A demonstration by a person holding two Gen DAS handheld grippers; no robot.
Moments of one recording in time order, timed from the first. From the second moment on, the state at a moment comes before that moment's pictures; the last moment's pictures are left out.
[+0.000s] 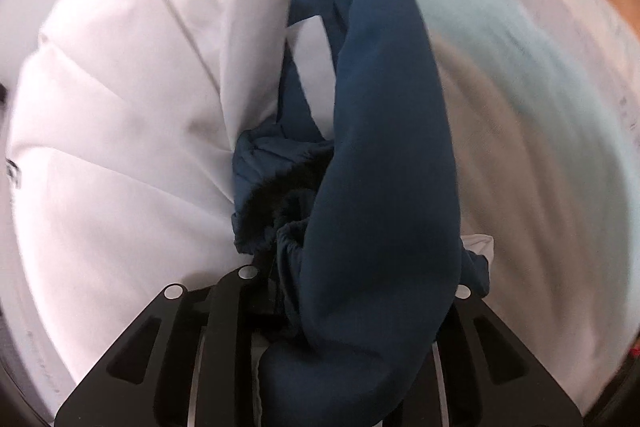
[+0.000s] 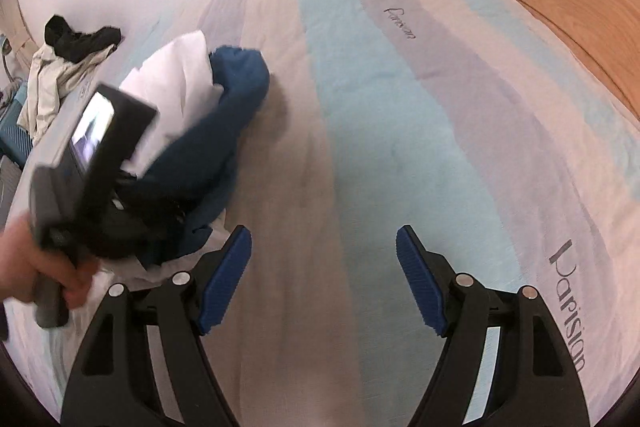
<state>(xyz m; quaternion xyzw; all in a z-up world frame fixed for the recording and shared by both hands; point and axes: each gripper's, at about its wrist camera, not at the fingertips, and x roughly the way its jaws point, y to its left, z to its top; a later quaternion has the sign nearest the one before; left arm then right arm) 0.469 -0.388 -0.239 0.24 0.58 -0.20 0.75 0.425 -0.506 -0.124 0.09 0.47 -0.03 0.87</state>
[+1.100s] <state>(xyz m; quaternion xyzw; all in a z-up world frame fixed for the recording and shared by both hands) 0.565 -0.136 -0.195 -0.12 0.63 -0.30 0.70 0.605 -0.403 -0.159 0.12 0.61 0.12 0.77</state>
